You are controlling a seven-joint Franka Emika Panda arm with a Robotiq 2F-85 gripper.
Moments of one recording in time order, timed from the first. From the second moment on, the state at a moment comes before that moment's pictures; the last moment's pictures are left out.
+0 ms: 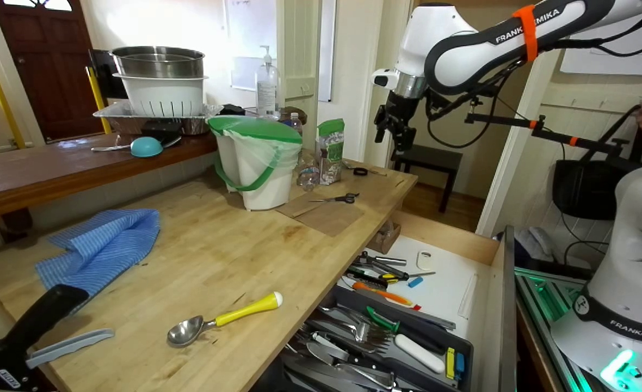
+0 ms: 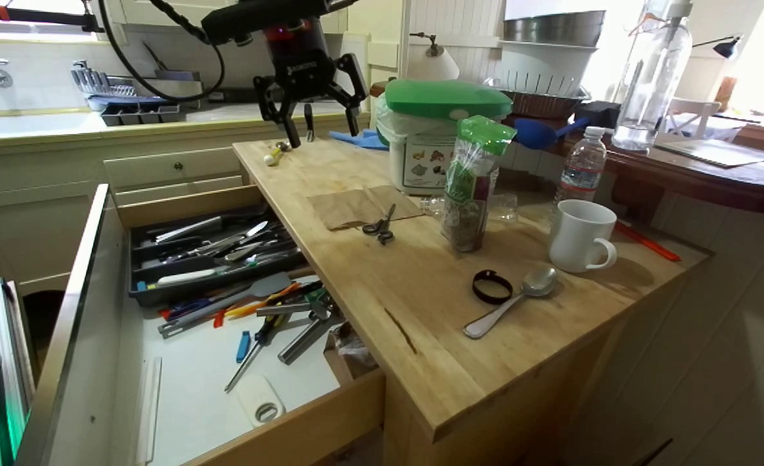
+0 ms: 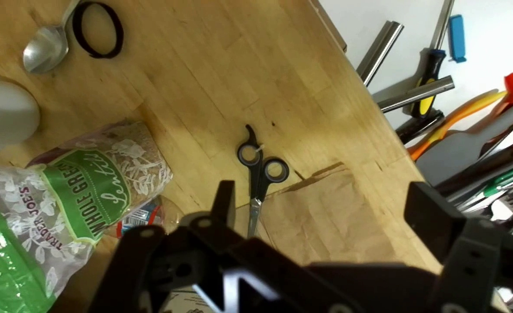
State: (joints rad) arm -0.10 -0.19 -0.28 -2.25 -0.27 2.30 -0.88
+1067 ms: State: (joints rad) arm -0.18 0.05 -0.27 -2.07 0.08 2.28 -1.02
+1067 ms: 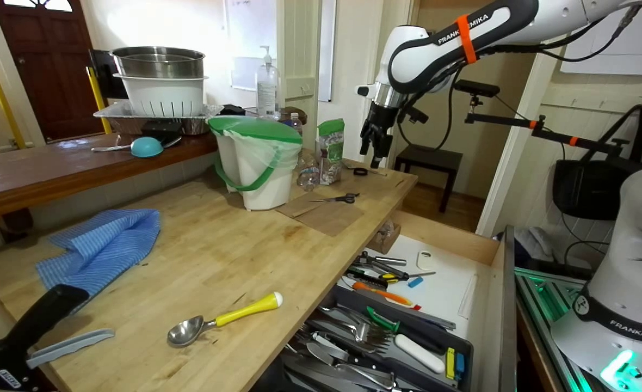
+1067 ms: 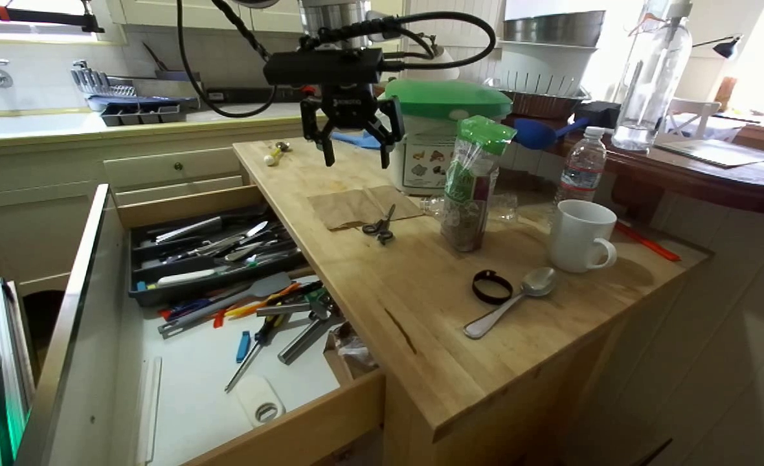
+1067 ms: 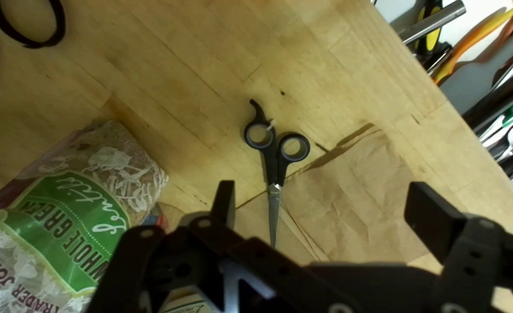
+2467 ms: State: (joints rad) arm -0.26 0.39 -0.18 -1.82 0.09 2.27 -0.77
